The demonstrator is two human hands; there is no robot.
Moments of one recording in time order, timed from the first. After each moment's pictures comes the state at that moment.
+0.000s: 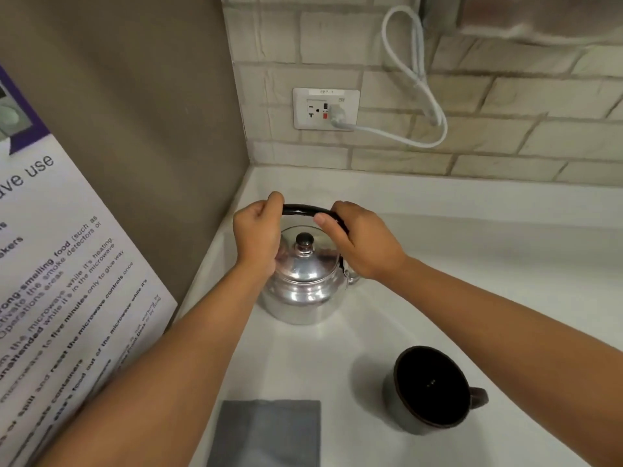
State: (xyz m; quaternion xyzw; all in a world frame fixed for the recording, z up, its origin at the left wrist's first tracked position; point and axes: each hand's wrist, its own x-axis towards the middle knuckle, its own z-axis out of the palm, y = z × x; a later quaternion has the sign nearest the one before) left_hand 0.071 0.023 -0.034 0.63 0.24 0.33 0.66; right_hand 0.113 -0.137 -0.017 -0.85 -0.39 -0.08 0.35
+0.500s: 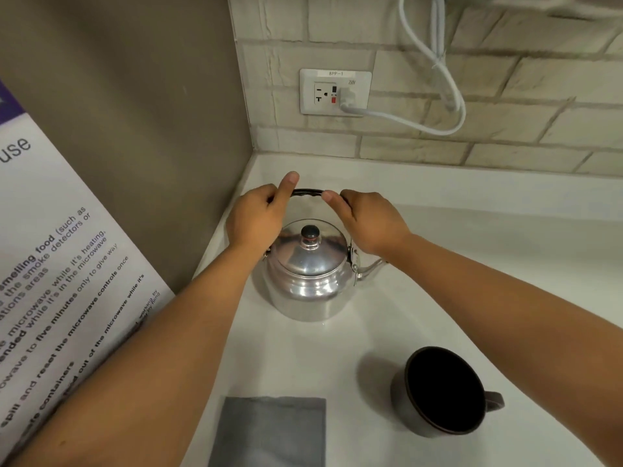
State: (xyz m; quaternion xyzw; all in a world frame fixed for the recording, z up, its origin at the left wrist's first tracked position) left_hand 0.088 0.058 -0.050 0.86 0.19 0.28 0.38; right_hand 0.153 -0.123 -0.034 -0.91 -0.32 -0.03 0.28
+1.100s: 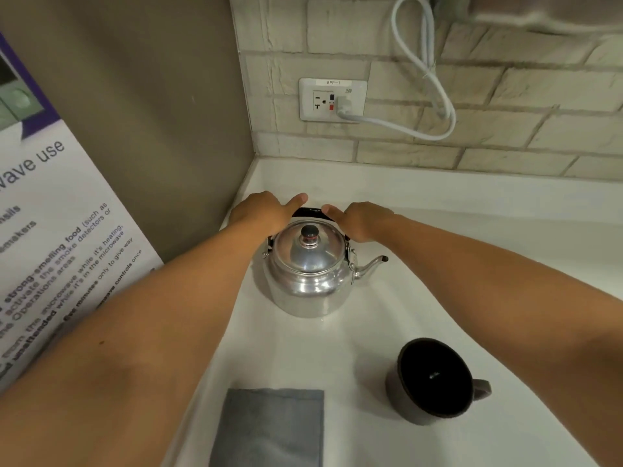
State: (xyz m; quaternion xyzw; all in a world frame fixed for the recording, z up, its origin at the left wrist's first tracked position) left_hand 0.108 0.068 -0.036 0.95 0.25 0.00 0.17; right_hand 0.171 -0.112 -0.032 -0.95 -0.24 0.17 0.06
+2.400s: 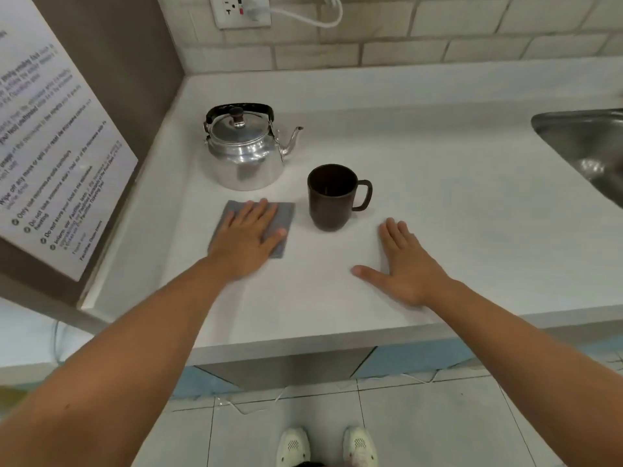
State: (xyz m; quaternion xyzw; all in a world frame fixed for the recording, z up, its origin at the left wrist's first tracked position) left_hand -0.122 -0.059 -0.147 1.00 -0.01 -0.01 0.08; right_hand -0.124 -0.368 -0.125 -0.97 -0.16 0.15 0.14
